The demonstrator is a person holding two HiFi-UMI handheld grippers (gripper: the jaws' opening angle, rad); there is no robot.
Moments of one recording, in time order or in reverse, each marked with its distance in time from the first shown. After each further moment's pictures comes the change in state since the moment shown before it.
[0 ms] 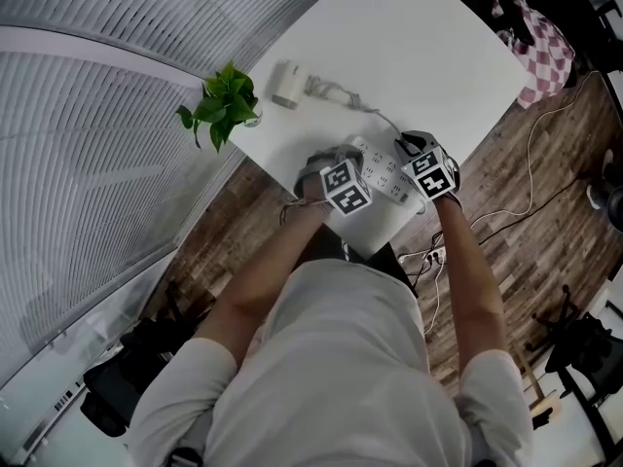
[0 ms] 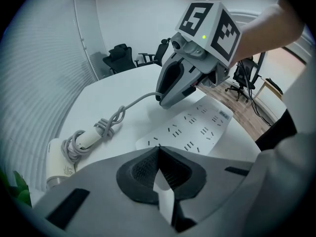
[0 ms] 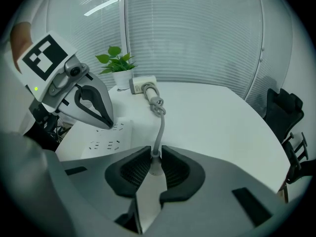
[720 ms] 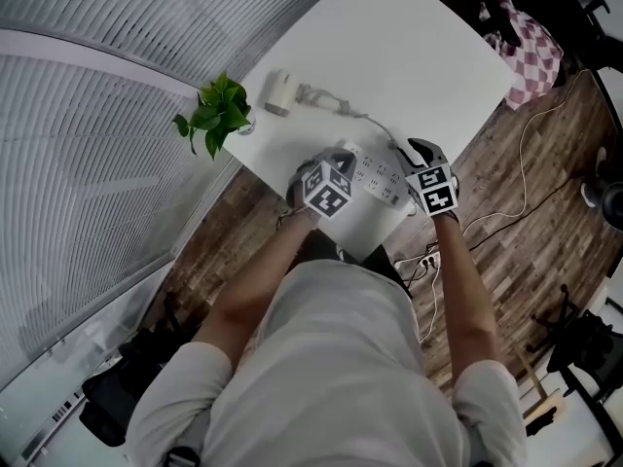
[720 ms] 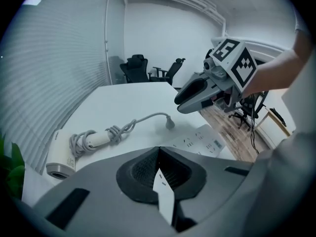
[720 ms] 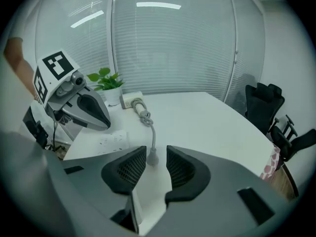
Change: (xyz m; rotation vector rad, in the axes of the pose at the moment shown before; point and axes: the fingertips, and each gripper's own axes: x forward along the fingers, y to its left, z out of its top) left arm -0.035 0.011 0.022 -0.222 -0.172 -0.027; right arm -0.052 -0.011 0.007 0.147 -0.109 -0.125
